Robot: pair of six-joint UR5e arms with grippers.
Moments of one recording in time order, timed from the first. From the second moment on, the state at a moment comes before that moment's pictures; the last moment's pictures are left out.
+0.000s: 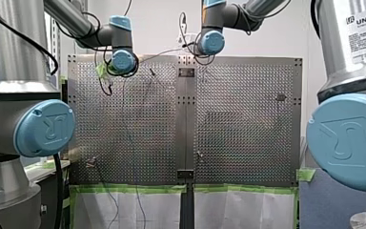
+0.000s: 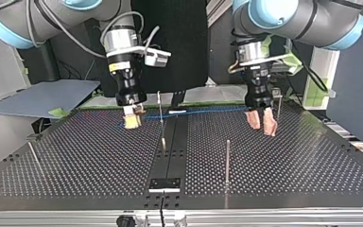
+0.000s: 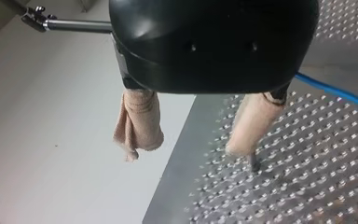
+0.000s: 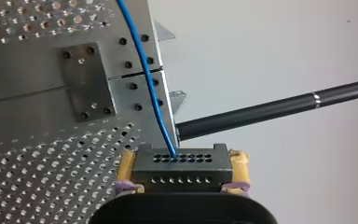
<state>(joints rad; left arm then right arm) -0.30 -1.46 -1.94 -2.67 -2.00 -1.86 2.34 -1.38 1.48 -0.35 1.76 1.67</state>
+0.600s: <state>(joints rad) -0.14 -1.58 -1.75 -2.86 -1.87 -1.88 2.30 -1.27 1.31 -0.26 1.74 1.67</state>
